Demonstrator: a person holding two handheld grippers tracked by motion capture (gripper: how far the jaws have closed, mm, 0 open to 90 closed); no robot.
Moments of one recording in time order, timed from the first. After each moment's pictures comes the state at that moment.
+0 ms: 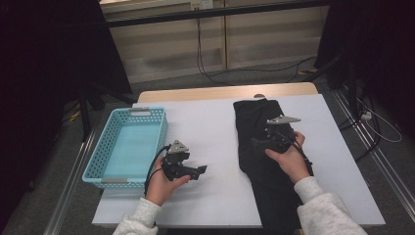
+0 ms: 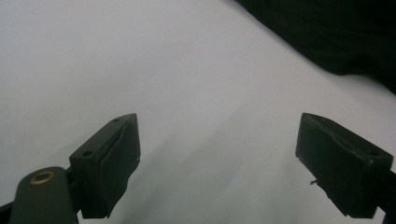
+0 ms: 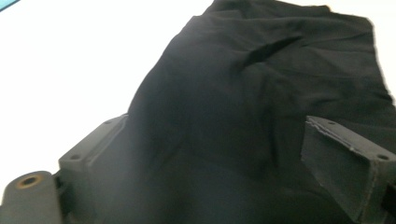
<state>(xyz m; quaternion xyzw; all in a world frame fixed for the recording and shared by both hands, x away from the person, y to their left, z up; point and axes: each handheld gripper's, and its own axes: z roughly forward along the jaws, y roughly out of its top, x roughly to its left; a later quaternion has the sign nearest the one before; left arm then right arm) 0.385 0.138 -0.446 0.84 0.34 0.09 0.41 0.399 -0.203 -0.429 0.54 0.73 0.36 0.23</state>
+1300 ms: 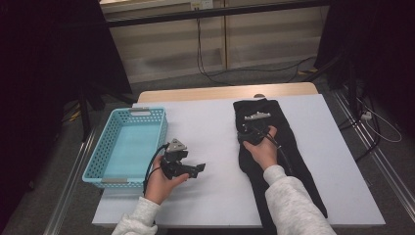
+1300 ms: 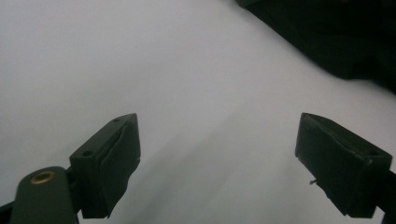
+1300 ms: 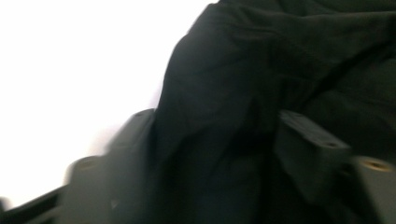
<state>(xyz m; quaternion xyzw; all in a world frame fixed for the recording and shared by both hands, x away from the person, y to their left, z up) 0.387 0.141 -0.443 0.84 0.35 0.10 0.41 0.457 -0.158 -0.470 0.55 0.73 0.32 0.25</state>
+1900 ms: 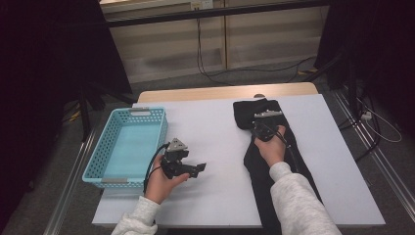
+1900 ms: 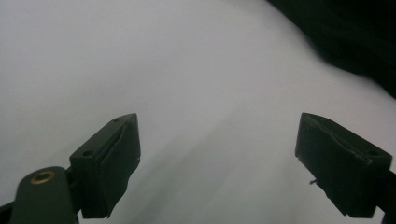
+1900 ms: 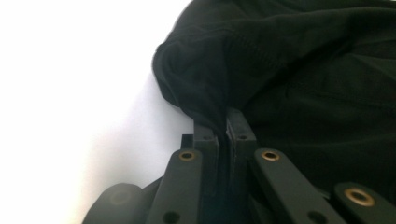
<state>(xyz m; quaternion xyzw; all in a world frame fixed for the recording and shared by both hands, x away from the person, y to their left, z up) 0.389 0.139 -0.442 0.84 0.34 0.09 0.41 0.458 -0.186 -0.467 0.55 0.73 0.34 0.23</state>
